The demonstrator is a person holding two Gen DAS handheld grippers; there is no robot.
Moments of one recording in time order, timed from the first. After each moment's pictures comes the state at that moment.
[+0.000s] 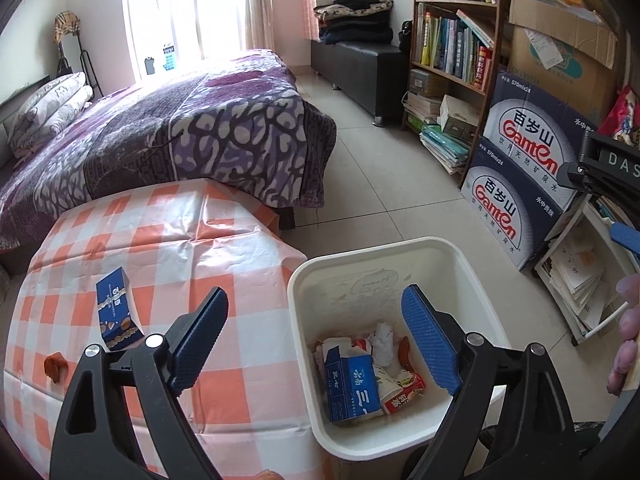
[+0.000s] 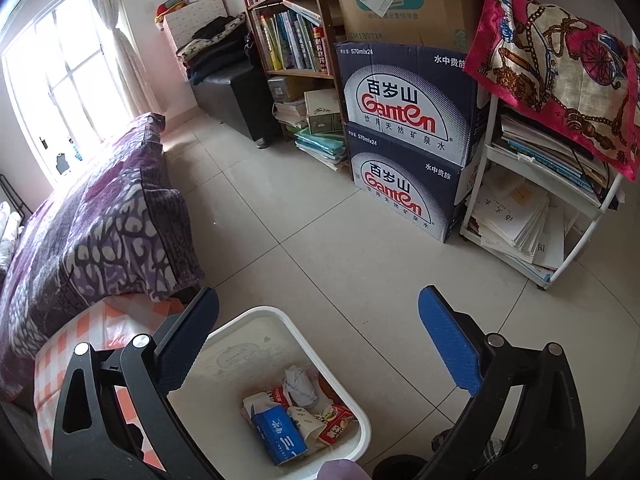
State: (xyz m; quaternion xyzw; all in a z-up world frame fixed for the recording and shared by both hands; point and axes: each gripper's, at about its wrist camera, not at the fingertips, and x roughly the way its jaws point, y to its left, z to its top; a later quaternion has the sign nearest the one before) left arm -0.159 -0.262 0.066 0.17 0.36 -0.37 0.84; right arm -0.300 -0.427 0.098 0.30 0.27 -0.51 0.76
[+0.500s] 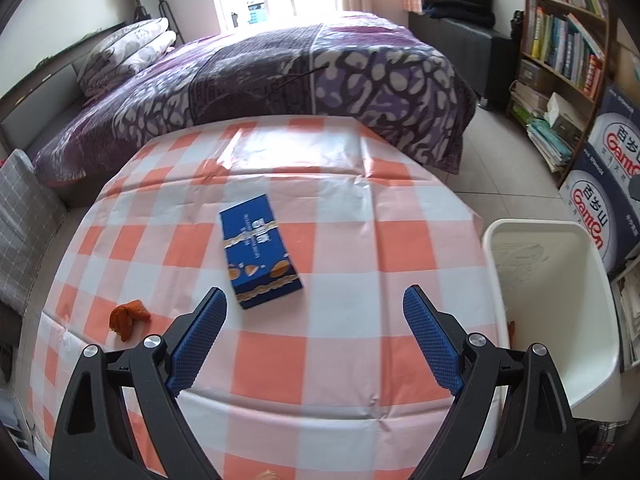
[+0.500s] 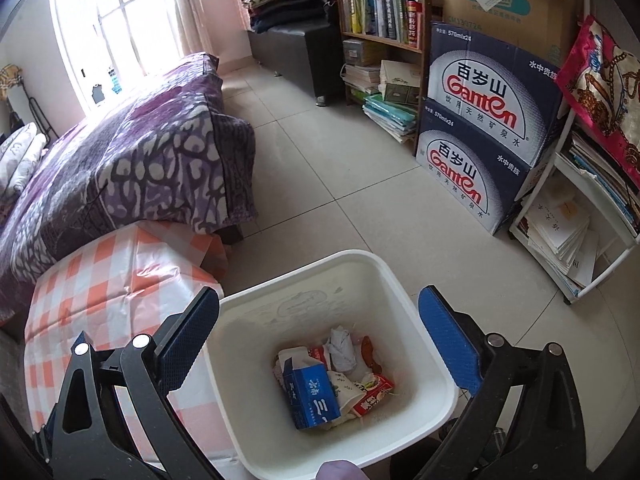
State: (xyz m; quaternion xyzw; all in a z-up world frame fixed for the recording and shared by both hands) left arm -0.061 -0.147 0.023 0.16 0.42 -0.21 0.87; right arm -0.205 -0.367 0.076 0.26 0.35 -0.43 0.79
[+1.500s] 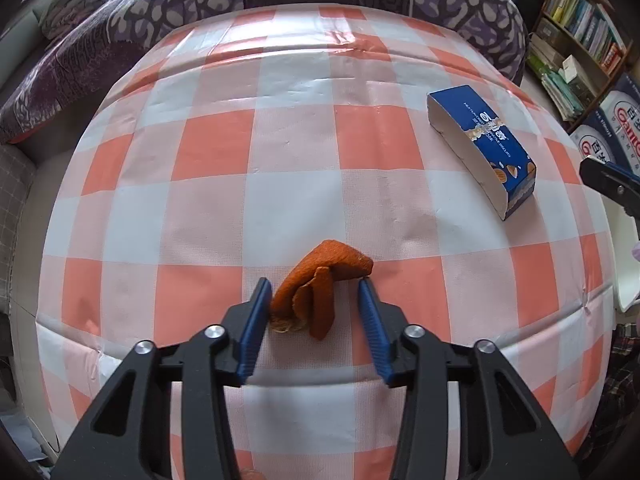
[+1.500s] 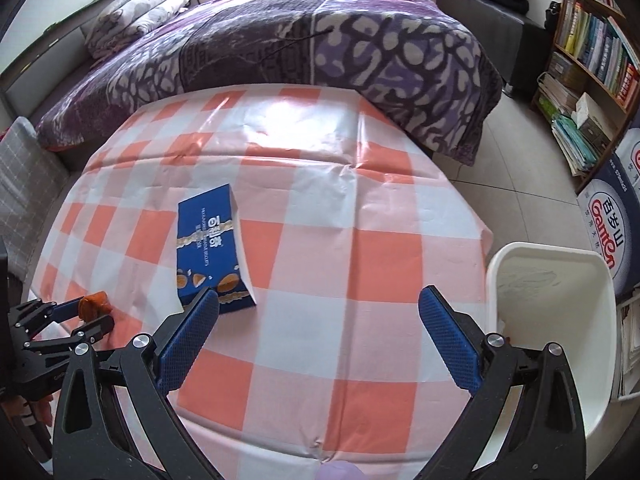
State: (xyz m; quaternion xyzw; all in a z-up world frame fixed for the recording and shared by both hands) left arm 0.060 0.015 -0.032 0.18 0.55 -0.26 0.77; right arm -0.034 -0.208 0.011 0.15 0.47 -0.17 0.85
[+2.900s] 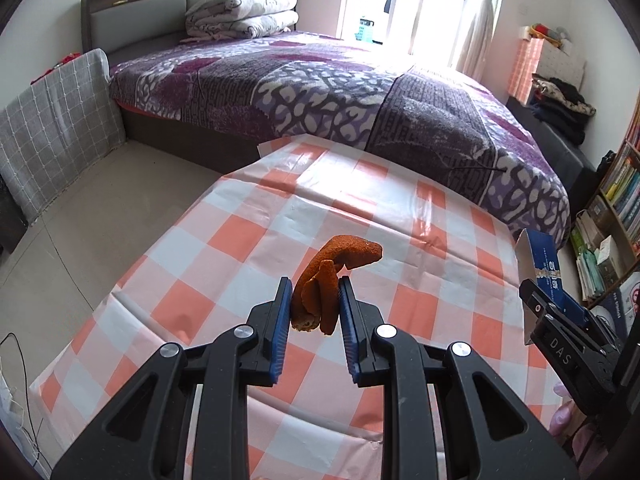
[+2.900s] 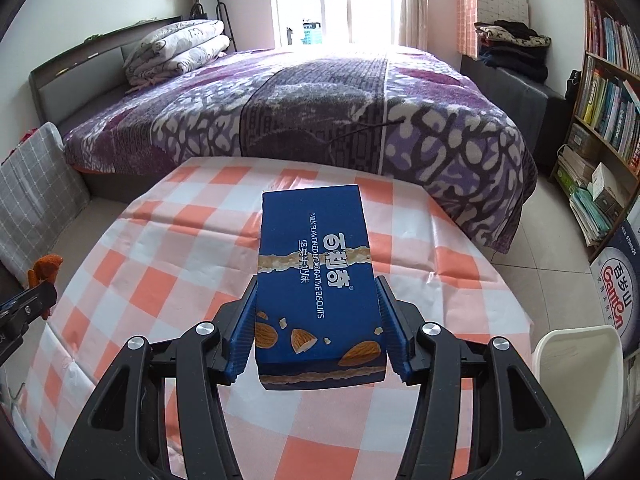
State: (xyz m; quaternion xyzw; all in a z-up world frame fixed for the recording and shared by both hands) left arm 0.062 0.070 0.080 -0.01 0.41 -0.12 0.90; right arm 0.011 -0.149 0.058 0.10 0.36 -0.17 0.91
